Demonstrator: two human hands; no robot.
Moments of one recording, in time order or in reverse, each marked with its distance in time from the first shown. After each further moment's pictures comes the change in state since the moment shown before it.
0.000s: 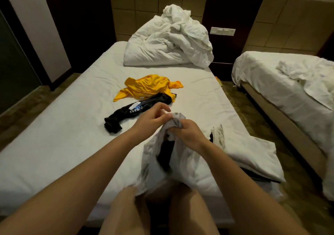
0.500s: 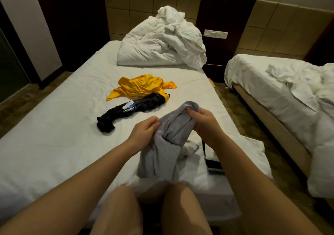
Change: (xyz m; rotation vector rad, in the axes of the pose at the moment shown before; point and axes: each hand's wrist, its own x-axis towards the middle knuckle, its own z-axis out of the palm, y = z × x) left_hand -0.016 -0.027 0.017 0.104 0.048 -0.060; right_hand -0.007 0.001 -0.050 0.627 0.106 0.058
